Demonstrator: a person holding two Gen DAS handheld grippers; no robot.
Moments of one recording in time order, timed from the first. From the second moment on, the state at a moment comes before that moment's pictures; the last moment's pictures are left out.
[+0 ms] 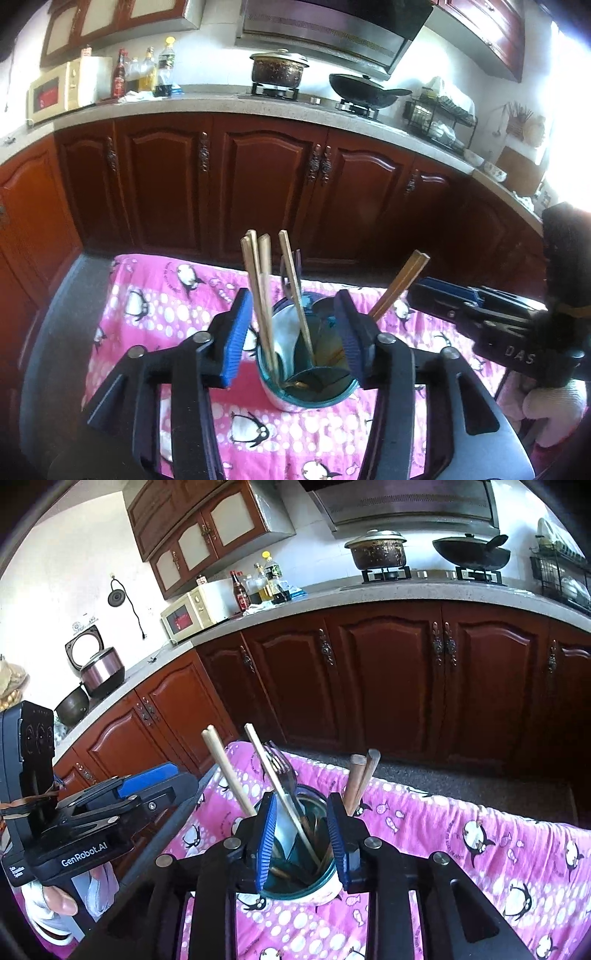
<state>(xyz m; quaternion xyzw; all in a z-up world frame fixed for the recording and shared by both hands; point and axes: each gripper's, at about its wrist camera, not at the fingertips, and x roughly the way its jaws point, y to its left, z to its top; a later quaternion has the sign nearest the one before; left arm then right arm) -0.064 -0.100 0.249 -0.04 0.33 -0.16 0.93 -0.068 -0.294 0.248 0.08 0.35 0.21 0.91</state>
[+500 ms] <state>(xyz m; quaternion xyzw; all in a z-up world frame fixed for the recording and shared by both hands) -0.108 -0.093 0.225 -0.02 0.32 -0.09 0.94 -0.114 -0.277 0.222 0.08 0.36 0.18 0.91</state>
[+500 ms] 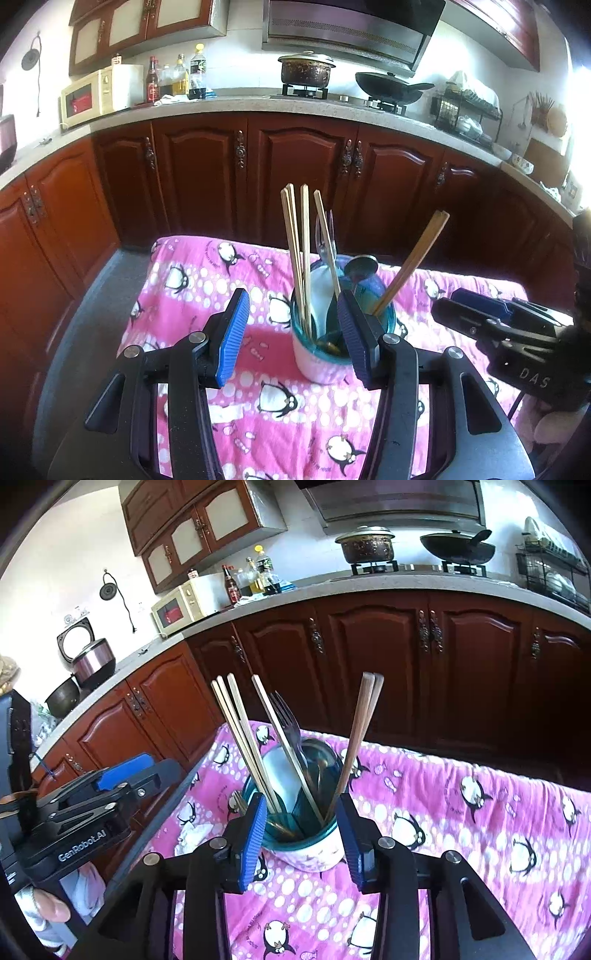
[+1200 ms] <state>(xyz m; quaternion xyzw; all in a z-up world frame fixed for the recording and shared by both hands) -0.141 -0.093 0.226 -0.01 0.31 -0.06 0.95 -0.145 -0.268 0.215 0.08 0.36 0.15 0.92</state>
